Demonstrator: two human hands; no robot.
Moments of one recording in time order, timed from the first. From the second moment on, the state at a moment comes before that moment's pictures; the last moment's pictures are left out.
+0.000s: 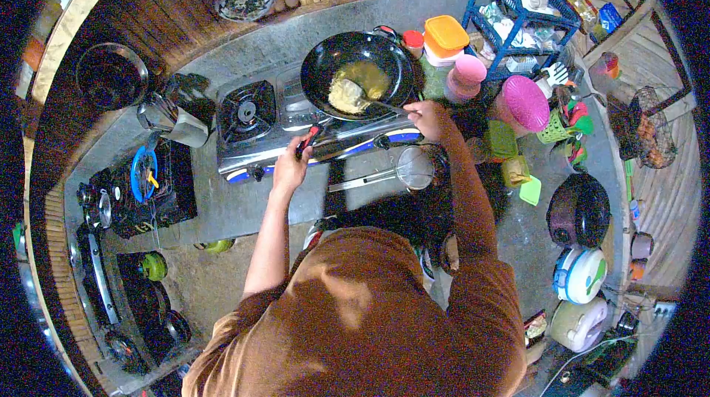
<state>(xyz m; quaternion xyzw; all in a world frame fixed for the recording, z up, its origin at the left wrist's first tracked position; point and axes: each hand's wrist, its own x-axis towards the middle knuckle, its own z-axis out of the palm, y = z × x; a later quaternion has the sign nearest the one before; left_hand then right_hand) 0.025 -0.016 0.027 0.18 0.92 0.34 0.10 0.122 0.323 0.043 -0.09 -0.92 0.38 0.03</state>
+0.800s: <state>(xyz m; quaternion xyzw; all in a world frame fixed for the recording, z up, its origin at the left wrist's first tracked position) 0.024 -0.016 0.025 0.19 0.91 0.35 0.10 0.131 0.321 0.046 -0.04 -0.95 0.28 0.08</state>
